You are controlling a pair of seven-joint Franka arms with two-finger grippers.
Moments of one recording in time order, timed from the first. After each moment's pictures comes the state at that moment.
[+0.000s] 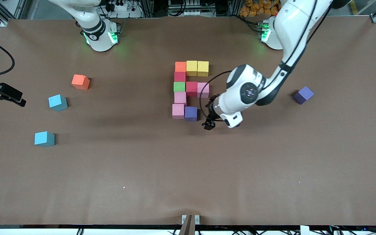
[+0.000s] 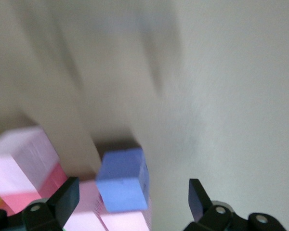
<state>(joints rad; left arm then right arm) -0.19 0.54 -0.44 -1.81 -0.20 2.38 -1.71 -0.11 0.09 0.05 -1.48 0.02 1.64 0.01</state>
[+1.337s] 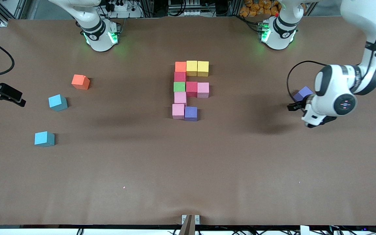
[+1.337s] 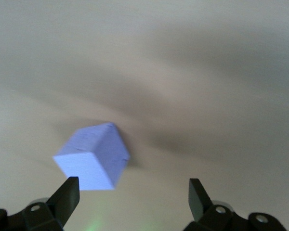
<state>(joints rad) 0.08 0.28 -0.06 -2.13 0.11 1.98 -0.43 -0.11 0.10 0.05 -1.48 0.02 1.63 0.01</state>
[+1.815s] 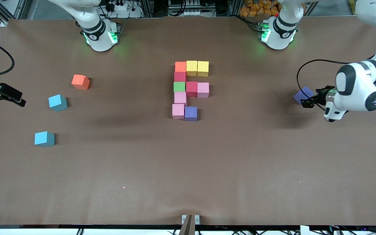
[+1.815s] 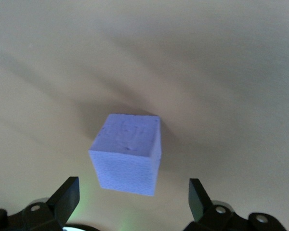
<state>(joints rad) 0.12 0.28 0.09 -2.20 -0.07 1.98 -0.43 -0.11 0.10 0.05 -1.48 0.02 1.63 0.01</state>
